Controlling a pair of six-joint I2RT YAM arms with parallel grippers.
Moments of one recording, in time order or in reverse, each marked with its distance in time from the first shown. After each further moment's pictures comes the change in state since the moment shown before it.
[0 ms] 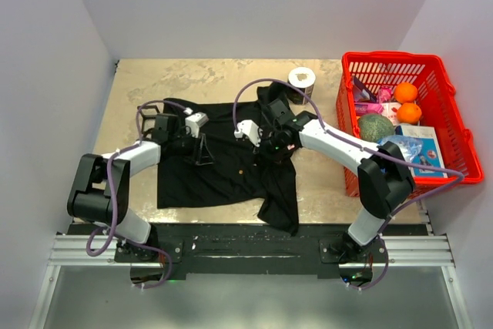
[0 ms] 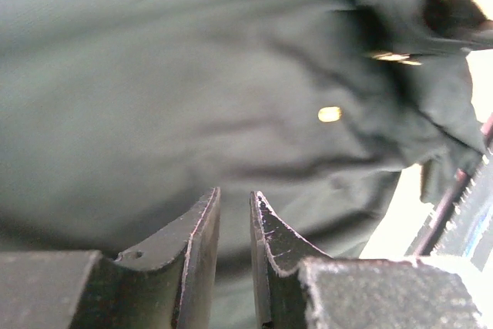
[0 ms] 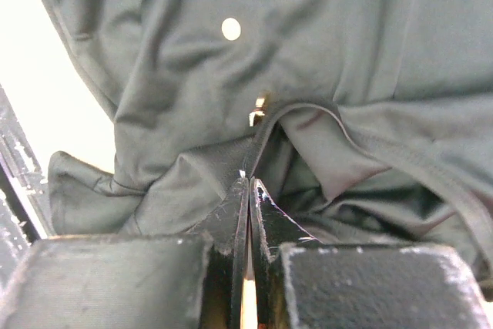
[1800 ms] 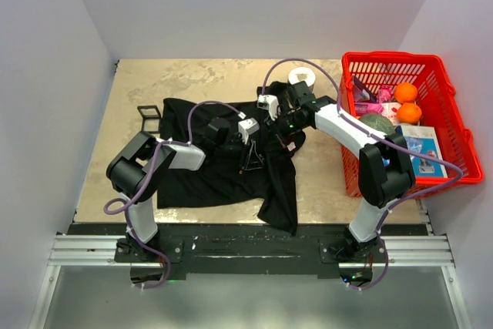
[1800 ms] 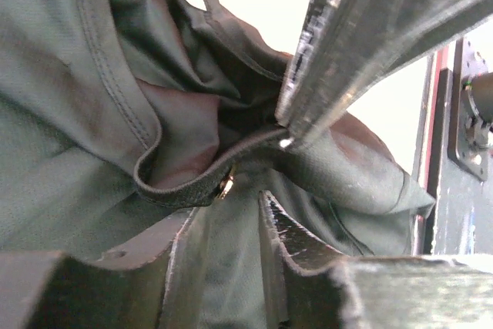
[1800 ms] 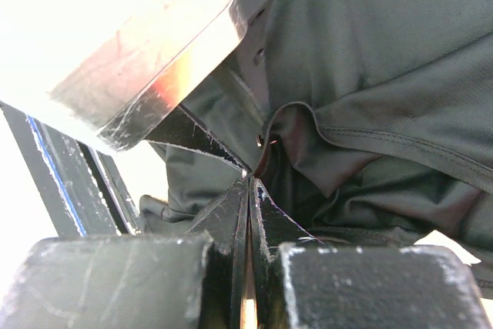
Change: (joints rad) left arm -0.446 0.301 0.111 0.576 -0.016 -0.224; right arm -0.232 0.070 0.076 0.003 -0.323 0.294
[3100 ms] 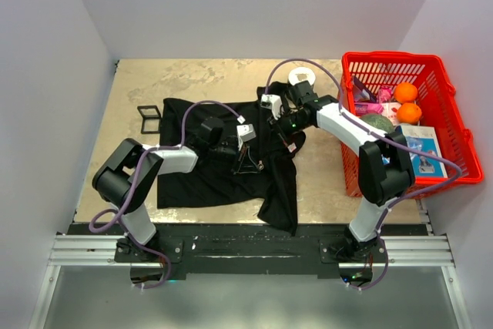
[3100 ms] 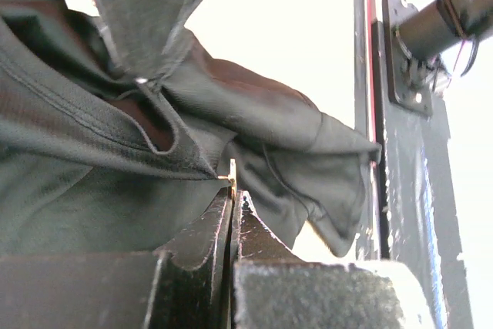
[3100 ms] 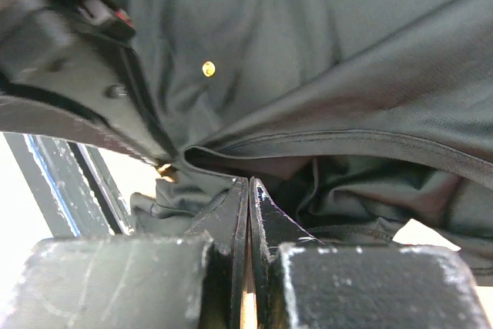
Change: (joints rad) left arm 0.018 -0.111 -0.048 -0.069 0.201 0.143; right arm -0.032 0.010 0.000 -0.006 0.011 -0.008
